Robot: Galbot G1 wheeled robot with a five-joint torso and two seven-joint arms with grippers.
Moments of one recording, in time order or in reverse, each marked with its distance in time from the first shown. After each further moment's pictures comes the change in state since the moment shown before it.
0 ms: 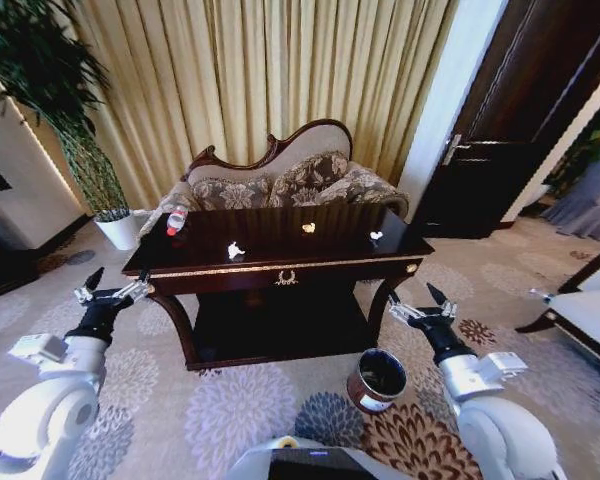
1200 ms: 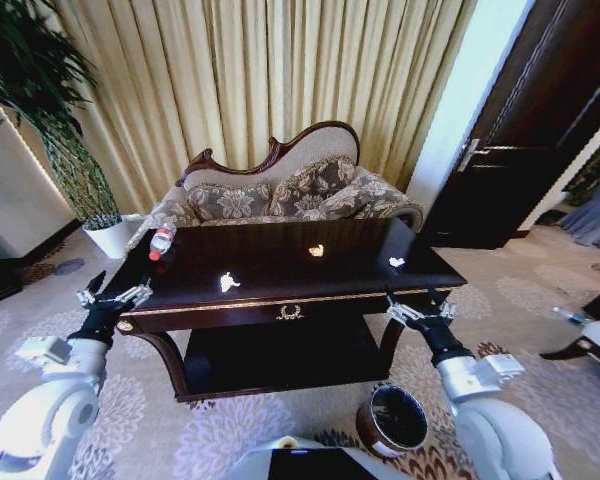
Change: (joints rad) left arm -0.007 -0.019 0.001 0.042 0.043 -0.010 0.048; right arm -0.001 0.014 -0.007 0.000 -0.013 0.011 -0.004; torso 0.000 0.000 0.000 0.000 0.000
